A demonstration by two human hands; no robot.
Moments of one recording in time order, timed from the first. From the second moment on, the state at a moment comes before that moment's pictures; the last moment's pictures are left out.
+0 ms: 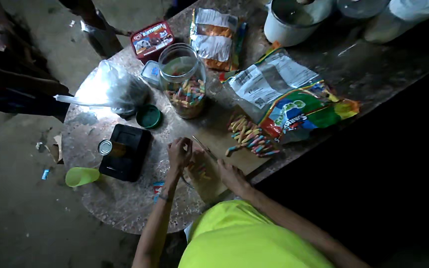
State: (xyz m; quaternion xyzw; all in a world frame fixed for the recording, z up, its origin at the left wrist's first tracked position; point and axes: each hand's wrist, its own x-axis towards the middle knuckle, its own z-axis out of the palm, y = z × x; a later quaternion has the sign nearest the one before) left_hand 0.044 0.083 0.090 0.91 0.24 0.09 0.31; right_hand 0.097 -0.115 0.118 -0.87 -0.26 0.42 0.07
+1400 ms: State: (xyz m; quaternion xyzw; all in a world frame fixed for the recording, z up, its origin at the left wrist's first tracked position) left_hand 0.034 0.074 0.119 0.87 0.31 -0.02 0.38; right_hand 0.100 -0.160 0.115 -0.89 -0.25 0.36 0.11
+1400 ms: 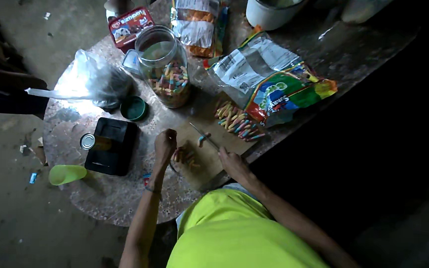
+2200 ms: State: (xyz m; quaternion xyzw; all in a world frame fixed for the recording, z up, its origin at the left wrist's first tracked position) left_hand 0.176 0.036 0.050 0.93 0.33 0.04 0.15; right_hand 0.096 -0.131 0.110 -0.90 -0.21 0.39 0.03
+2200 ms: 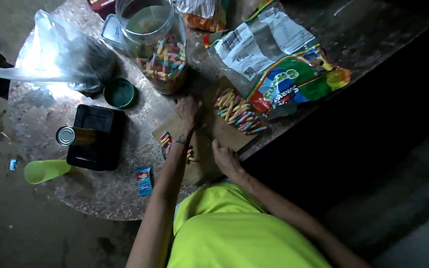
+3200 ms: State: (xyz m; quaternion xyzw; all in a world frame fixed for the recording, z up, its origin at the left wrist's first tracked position) left_hand 0.082 0.043 0.103 0.90 0.28 0.06 0.34; right_hand 0.124 -0.133 0.111 -0.86 -0.23 0.45 0.12
